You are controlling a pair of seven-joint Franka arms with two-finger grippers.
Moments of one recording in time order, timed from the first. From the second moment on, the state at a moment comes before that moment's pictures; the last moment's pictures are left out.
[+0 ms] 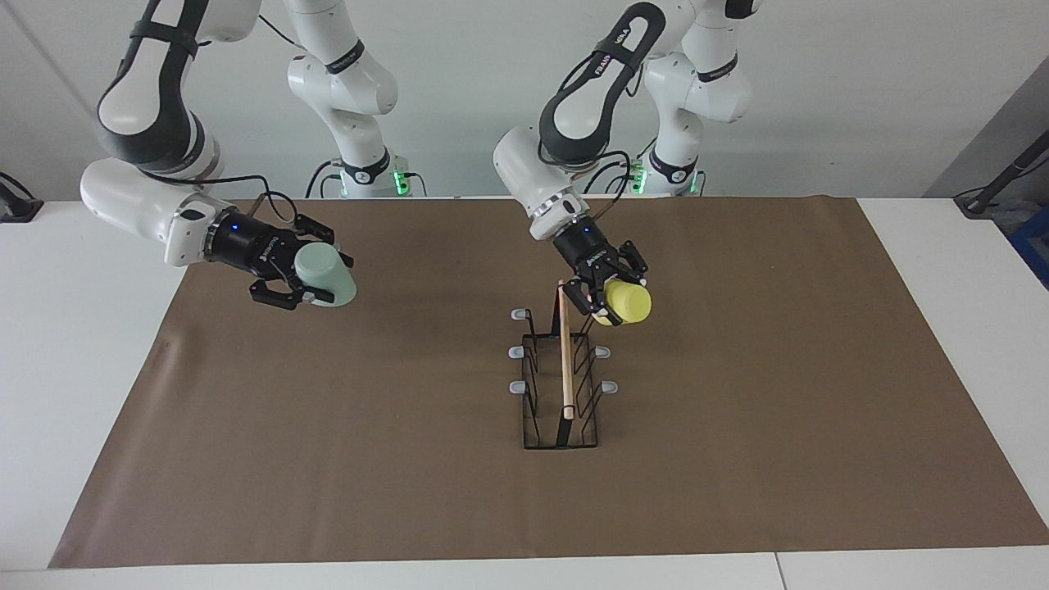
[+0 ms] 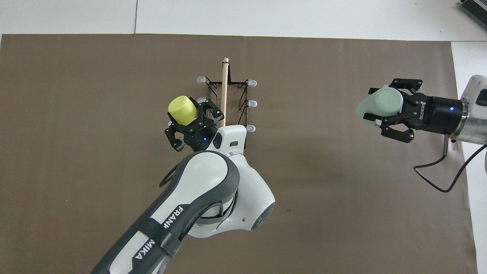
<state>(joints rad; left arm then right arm) -0.74 0.21 -0.05 -1.95 1.33 1.95 -2.08 -0.32 0.05 0.12 -2.03 1.34 1.80 -1.95</state>
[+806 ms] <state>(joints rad) -0.76 0.24 -0.04 -1.95 1.34 1.92 -2.17 -0.14 0.05 0.12 -2.03 1.43 1.97 -1.94</state>
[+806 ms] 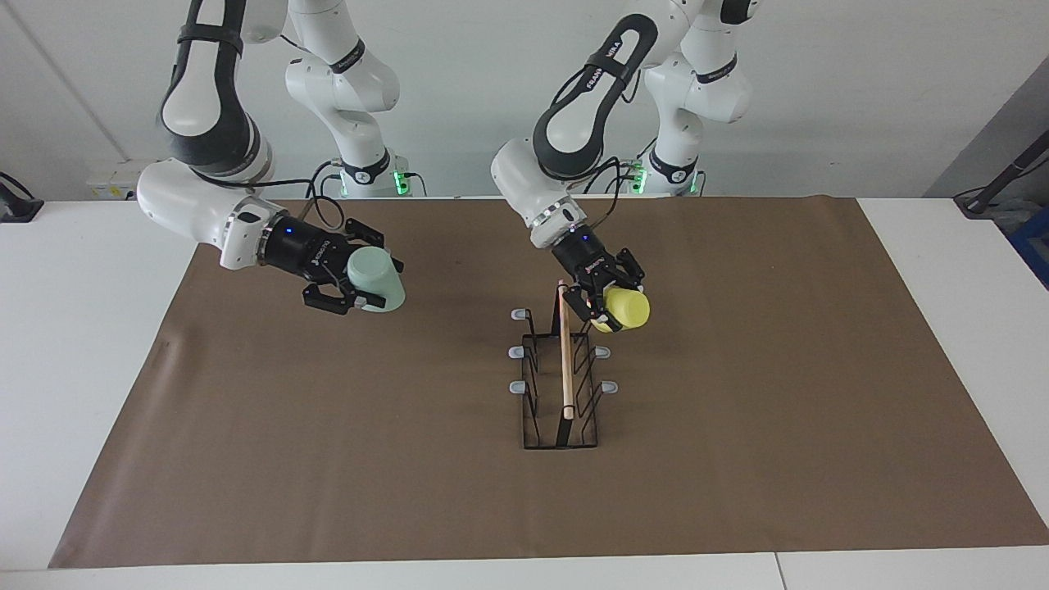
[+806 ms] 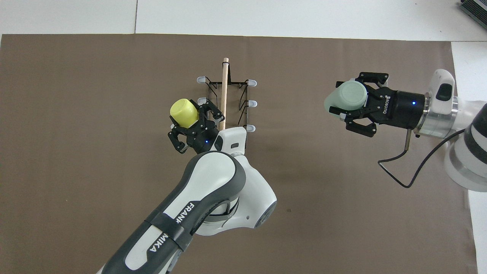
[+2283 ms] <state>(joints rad) -0.82 0.26 -0.04 -1.97 1.34 1.87 -2.22 -0.14 0.05 0.12 -2.03 1.43 1.98 -1.94</state>
